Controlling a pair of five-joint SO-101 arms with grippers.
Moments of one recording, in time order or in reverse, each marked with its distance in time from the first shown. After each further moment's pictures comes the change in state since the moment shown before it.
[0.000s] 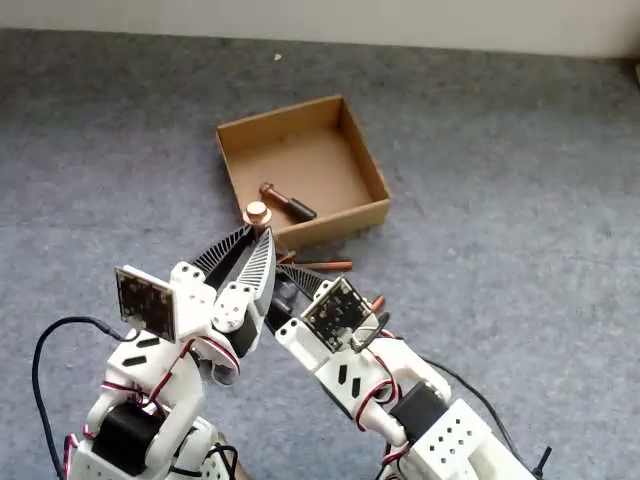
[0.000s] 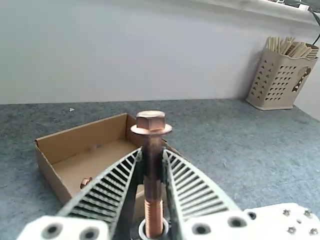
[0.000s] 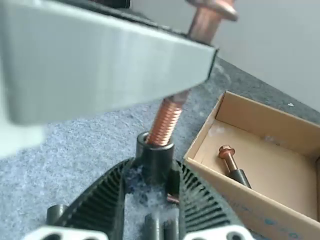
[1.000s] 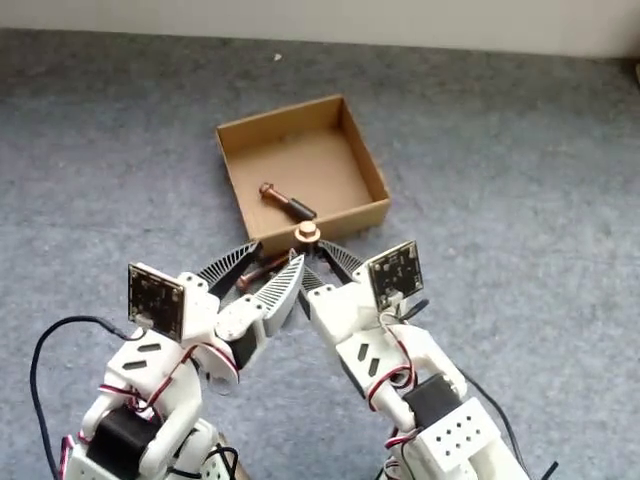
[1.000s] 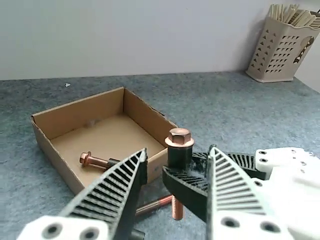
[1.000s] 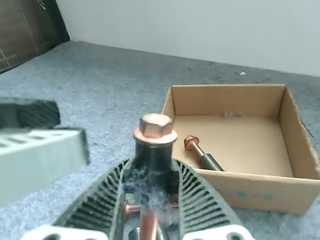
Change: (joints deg) left arm 1.2 0.0 -2.6 9.1 0.0; right arm 11.0 -0.4 -0.7 0.0 -16.4
